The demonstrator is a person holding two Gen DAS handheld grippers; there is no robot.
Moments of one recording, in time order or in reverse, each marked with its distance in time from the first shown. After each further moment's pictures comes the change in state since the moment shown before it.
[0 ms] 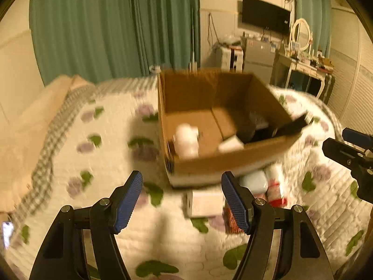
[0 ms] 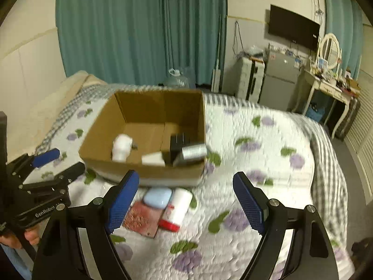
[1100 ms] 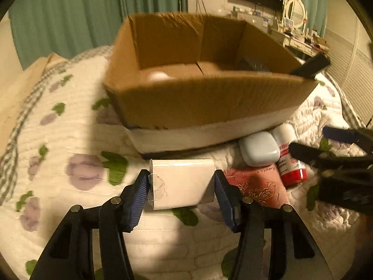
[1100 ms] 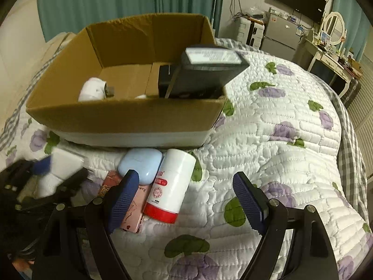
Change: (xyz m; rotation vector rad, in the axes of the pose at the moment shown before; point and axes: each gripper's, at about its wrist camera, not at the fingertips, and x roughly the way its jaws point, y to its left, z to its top) left arm 0.039 -0.033 -0.045 0.044 0.112 -0.041; right arm 0.097 0.013 -0.036 0.000 0.252 -0.052
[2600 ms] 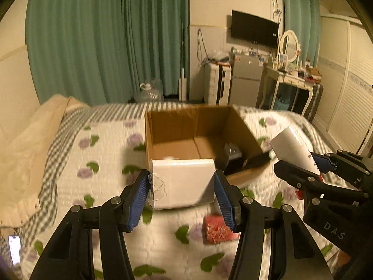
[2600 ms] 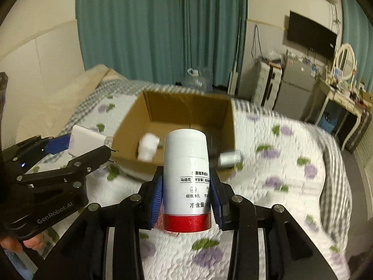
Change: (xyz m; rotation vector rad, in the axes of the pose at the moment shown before) left arm -0.117 0.009 0.081 -0.031 -0.227 -0.005; right arm -0.141 0.024 0.033 -0.099 -0.303 0.122
